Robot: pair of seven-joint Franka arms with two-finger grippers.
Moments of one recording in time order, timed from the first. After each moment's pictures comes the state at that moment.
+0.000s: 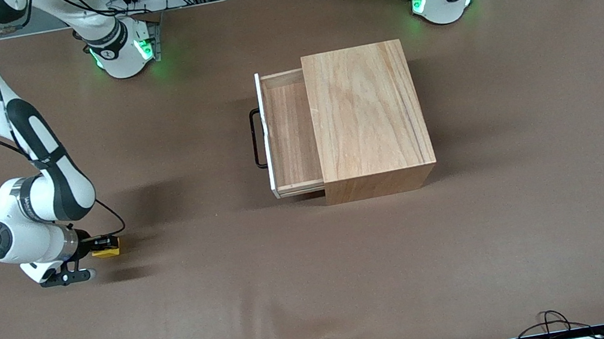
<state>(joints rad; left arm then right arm) 0.06 0.07 0.11 -1.36 0.00 1.44 0.04 -0.10 0.62 0.01 -1.82 0.02 2.34 -0.10</state>
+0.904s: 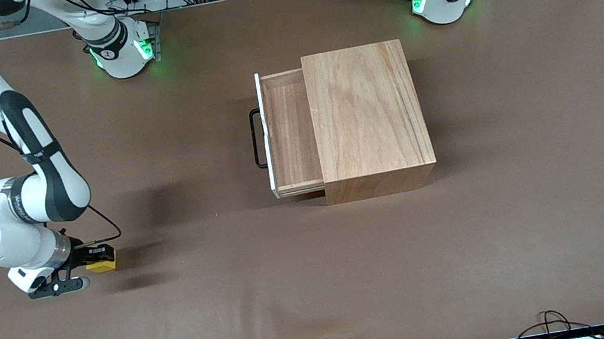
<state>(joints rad) 0.06 -0.01 0.06 -1.46 0.00 1.43 0.00 -0.06 0.55 0.03 -1.73 0.02 2.30 -0.13</state>
